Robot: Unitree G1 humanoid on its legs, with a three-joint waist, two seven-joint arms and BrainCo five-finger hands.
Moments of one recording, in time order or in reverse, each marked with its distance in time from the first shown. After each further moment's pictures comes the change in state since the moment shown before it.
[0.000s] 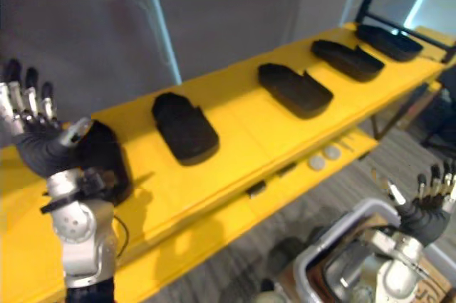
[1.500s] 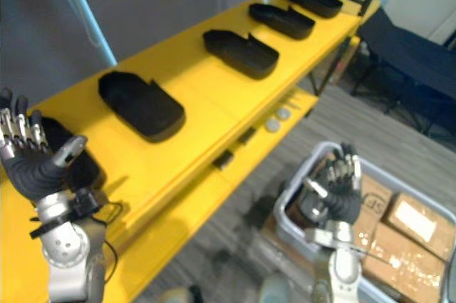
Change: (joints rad) left arm 0.192 0.083 0.066 -0.053 0.003 0.057 0.103; right arm -0.016 -0.016 0.405 0.101 0.002 -0.032 0.135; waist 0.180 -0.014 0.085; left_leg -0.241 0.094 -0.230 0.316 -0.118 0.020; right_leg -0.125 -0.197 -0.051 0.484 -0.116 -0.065
